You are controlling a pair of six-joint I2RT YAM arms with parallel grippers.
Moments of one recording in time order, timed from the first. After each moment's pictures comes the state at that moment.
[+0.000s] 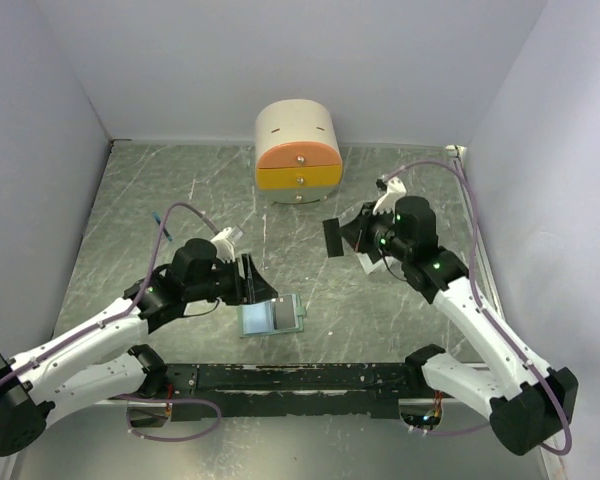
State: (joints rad) left arm -0.77 0.91 0.60 -0.23 0.27 -0.82; right arm 0.44 1.00 0.90 -0.31 -0.16 0.33
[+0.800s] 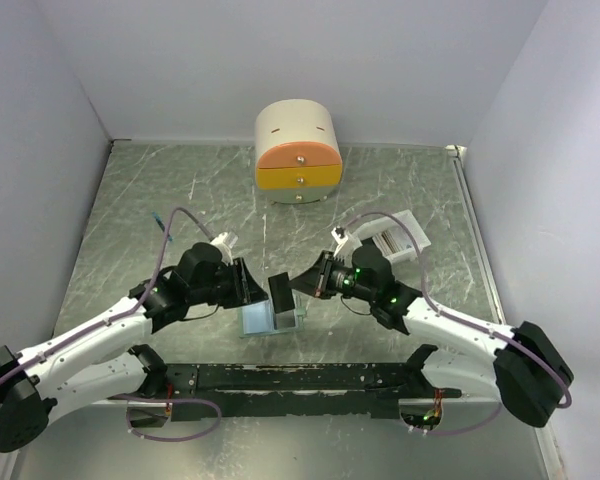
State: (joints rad) left arm -0.77 0.94 0.59 -0.26 0.18 -0.88; right arm 0.76 1.06 0.45 0.32 -0.34 0.91
